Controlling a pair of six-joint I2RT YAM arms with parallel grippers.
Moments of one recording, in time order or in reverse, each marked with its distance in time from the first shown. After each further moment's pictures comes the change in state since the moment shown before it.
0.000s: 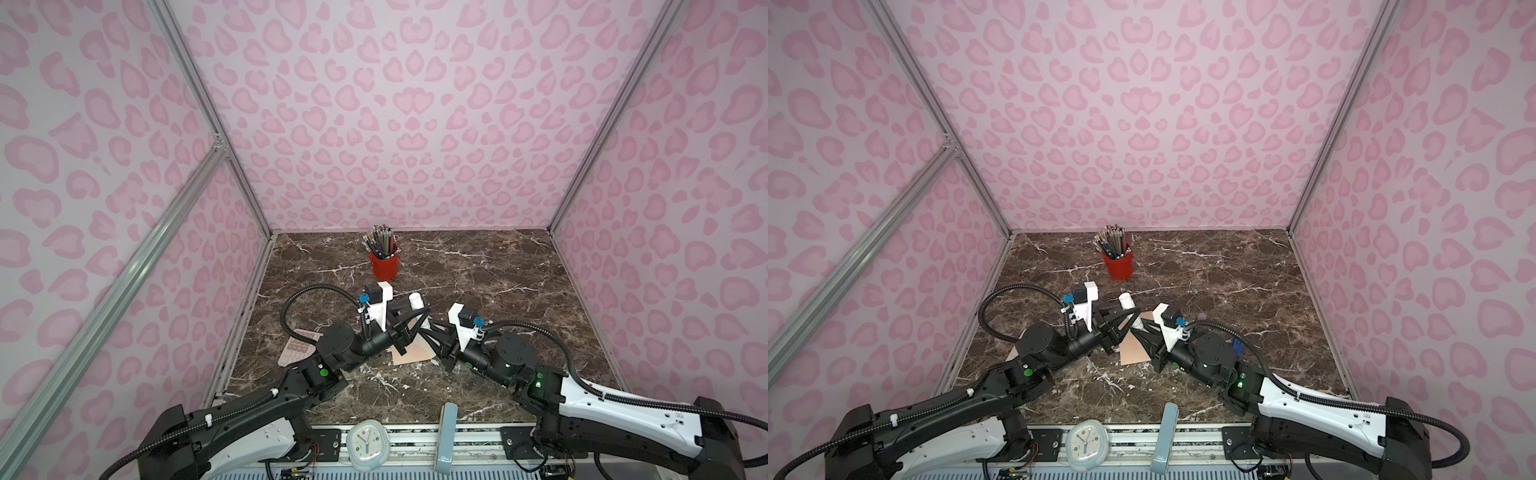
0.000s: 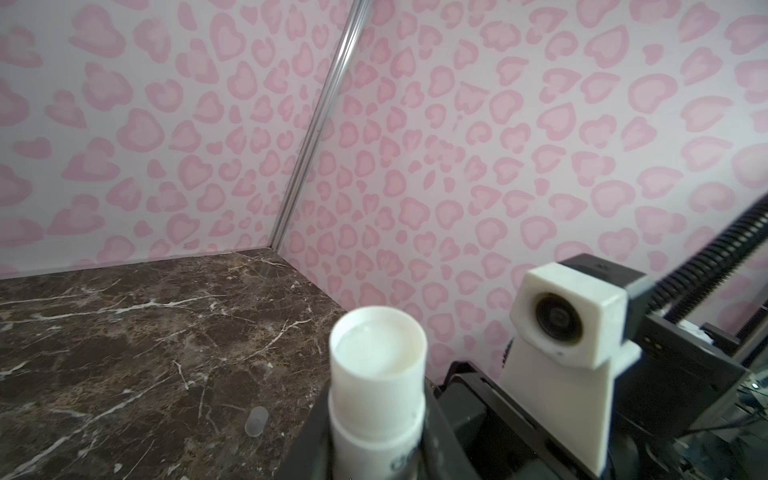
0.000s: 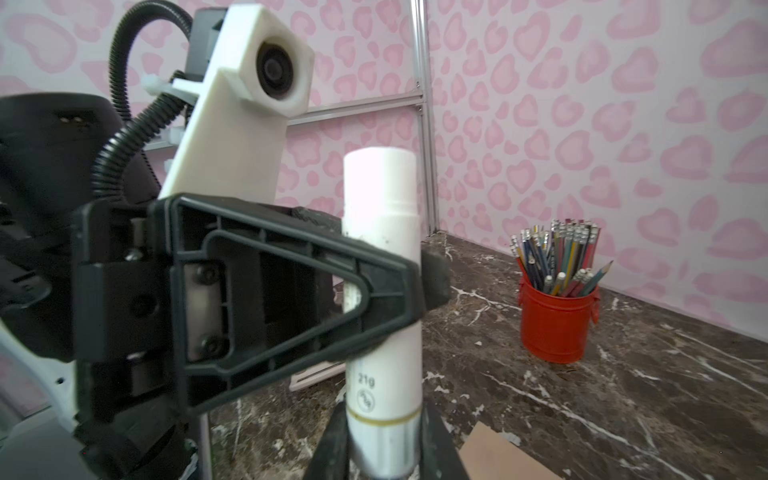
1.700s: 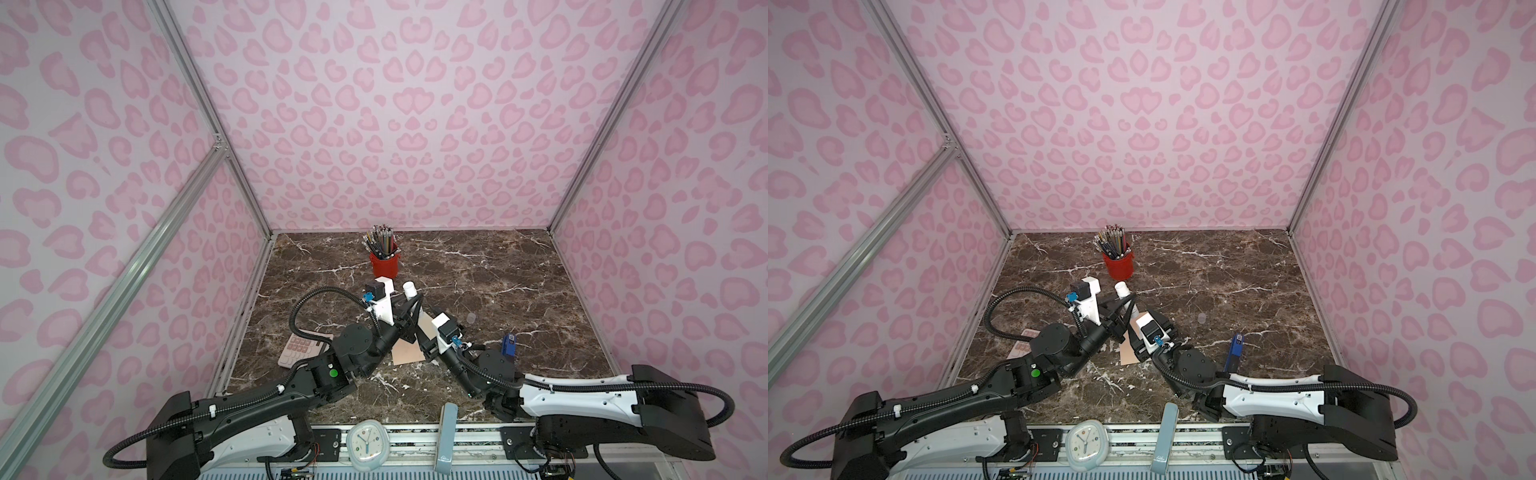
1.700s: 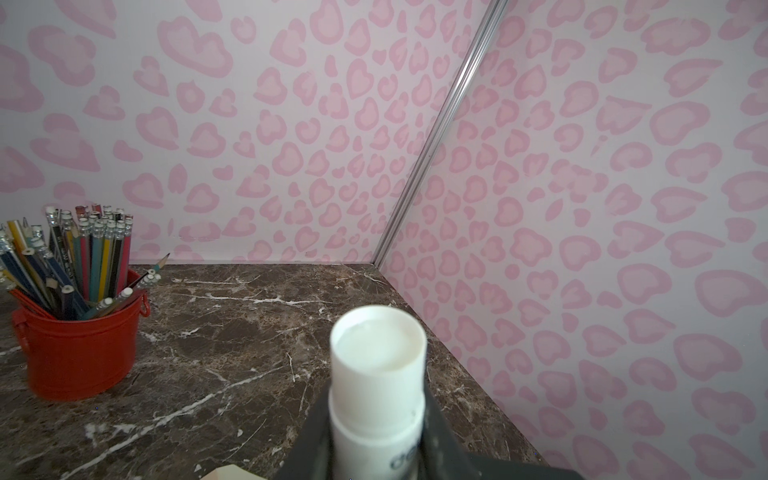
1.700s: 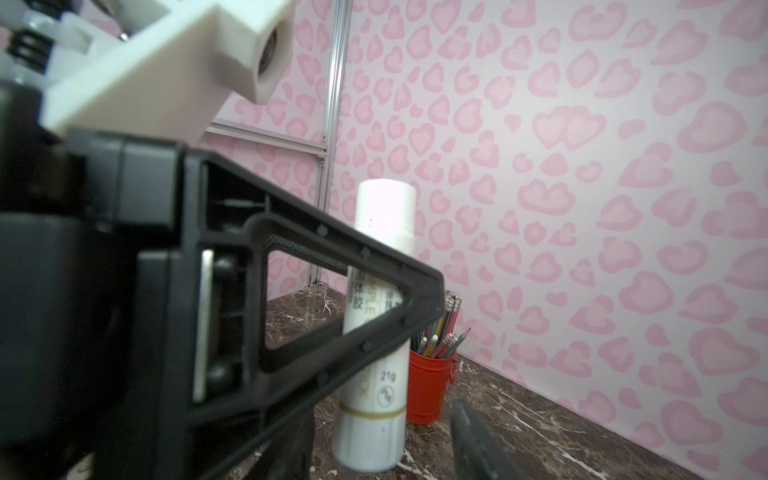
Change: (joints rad) left arm -0.133 0.072 0.113 -0.127 -0.565 0.064; right arm 0.160 0.328 -0.058 0.607 0.560 -0.446
